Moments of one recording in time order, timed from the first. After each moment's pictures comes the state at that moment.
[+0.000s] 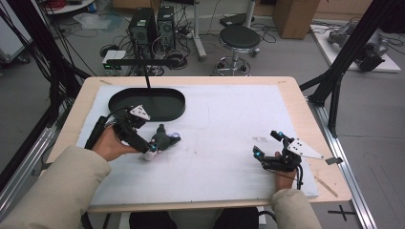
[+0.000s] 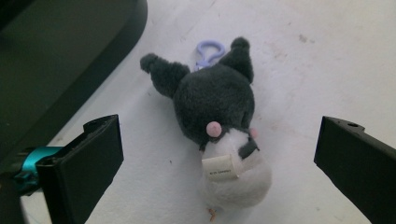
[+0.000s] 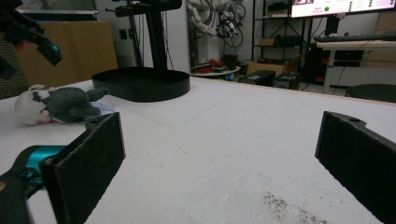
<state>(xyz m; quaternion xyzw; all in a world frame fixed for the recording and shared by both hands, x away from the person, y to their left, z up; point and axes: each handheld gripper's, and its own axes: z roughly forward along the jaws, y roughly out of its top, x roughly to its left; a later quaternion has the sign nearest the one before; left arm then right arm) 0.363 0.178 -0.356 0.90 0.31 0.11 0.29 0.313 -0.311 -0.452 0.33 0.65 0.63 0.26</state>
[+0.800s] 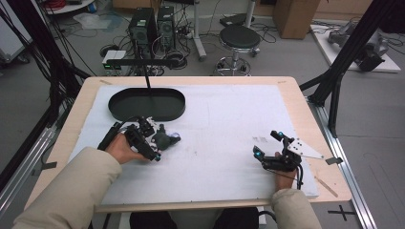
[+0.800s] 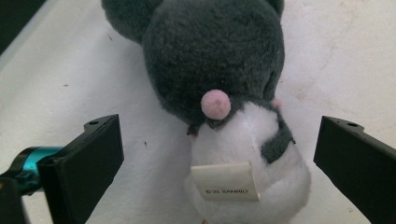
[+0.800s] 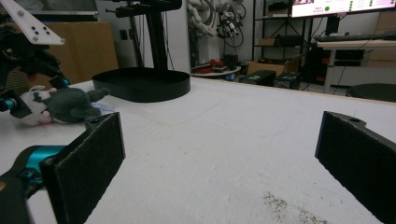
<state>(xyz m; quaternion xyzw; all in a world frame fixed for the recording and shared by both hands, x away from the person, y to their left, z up) 0.376 0.164 -0.401 0.92 0.33 0.06 0.20 0.312 -0.312 -0.452 0.33 0.65 0.63 0.26</state>
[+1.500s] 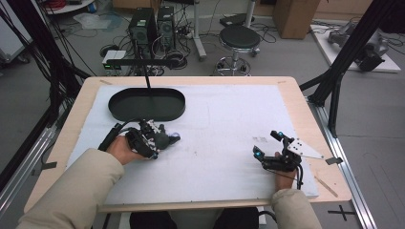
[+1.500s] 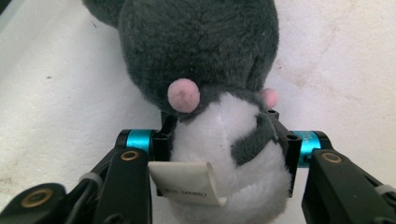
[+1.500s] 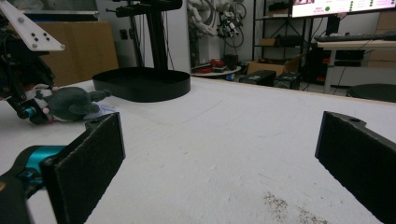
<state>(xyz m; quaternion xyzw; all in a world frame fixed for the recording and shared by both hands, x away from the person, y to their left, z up) 0.374 0.163 -0.407 0.93 0.31 0.05 0.18 0.313 -0.311 -0.452 0.33 0.65 0.63 0.26</state>
